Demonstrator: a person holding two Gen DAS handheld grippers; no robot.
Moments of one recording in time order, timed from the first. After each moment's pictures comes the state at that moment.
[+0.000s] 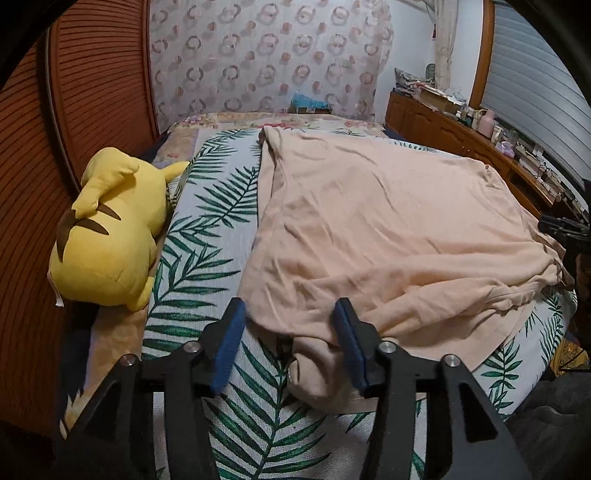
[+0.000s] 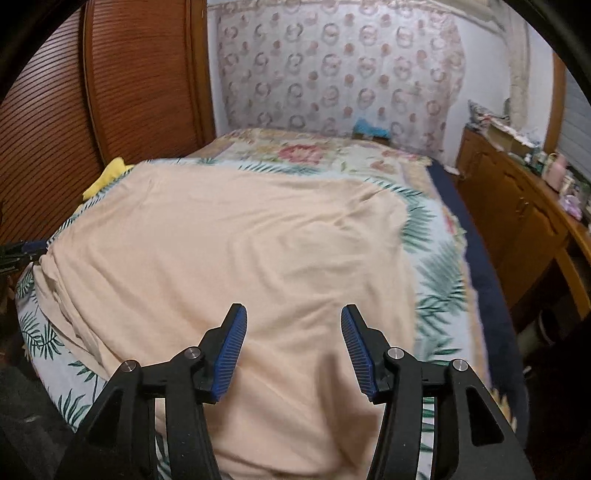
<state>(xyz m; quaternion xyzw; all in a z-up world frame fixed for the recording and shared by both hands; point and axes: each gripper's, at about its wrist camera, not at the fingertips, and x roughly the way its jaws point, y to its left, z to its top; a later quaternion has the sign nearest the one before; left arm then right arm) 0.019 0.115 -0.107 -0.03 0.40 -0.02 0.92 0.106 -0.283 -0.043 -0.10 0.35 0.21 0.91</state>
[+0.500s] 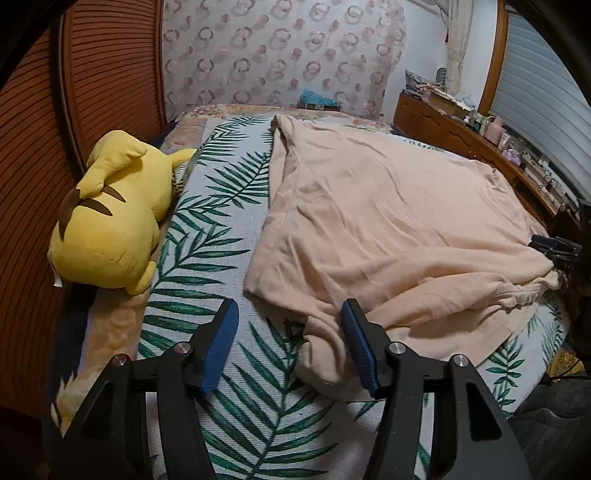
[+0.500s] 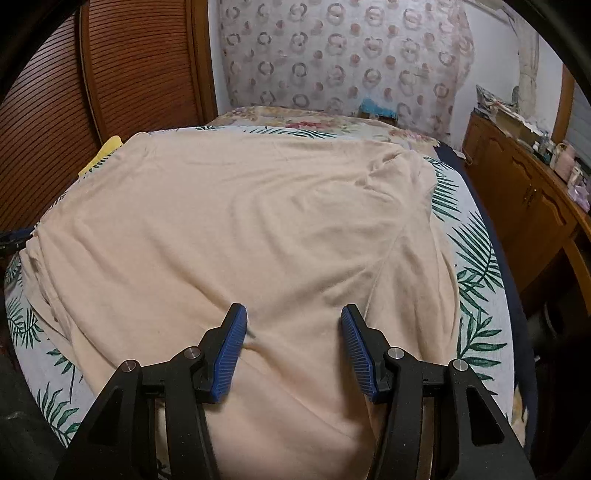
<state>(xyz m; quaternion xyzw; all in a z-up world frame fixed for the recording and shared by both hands) 0.013 0.122 -0.116 -0.06 0.40 -0.02 0.91 0.111 -0.276 -0.058 -0.10 0.38 0.20 0.90</state>
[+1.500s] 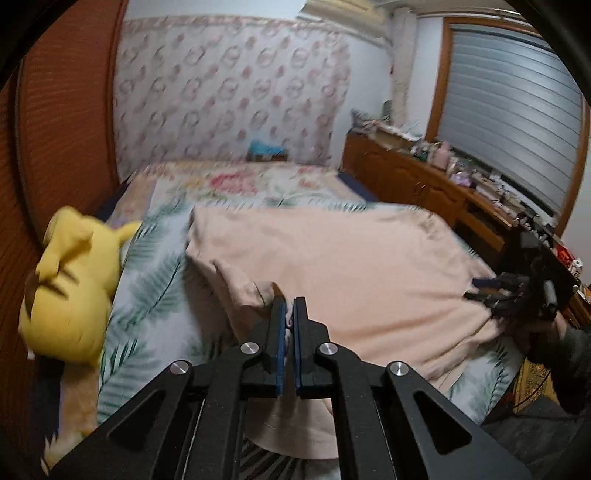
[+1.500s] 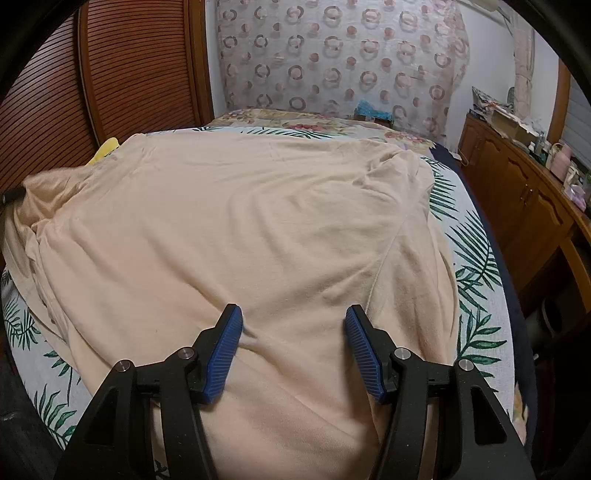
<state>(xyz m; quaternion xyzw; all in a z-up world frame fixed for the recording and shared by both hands) 0.037 0.059 -0.039 -0.04 0.30 -0.11 0.95 0.107 -0.273 -0.062 -0.10 0.37 0.20 0.90</state>
